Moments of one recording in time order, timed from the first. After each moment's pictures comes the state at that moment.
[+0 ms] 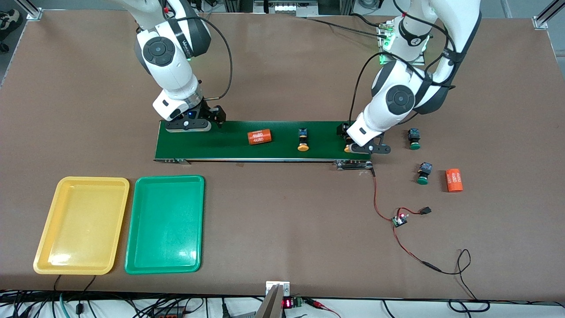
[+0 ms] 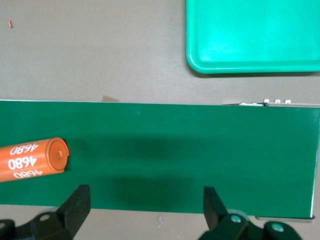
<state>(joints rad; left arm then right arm) -0.18 0.25 -0.29 -2.12 -0.14 2.28 -0.39 0.51 0.07 0.01 -2.22 -0.02 2.37 0.51</state>
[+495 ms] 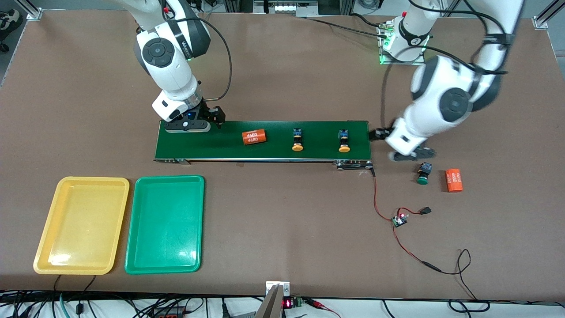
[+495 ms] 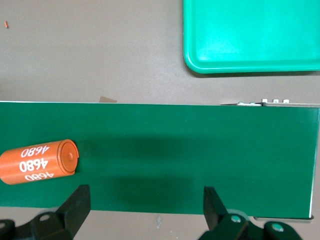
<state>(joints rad) -0.11 0.21 -0.11 -2.02 -0.07 2.05 -0.30 0.50 0.08 0.01 -2.22 -0.02 2.37 0.51</state>
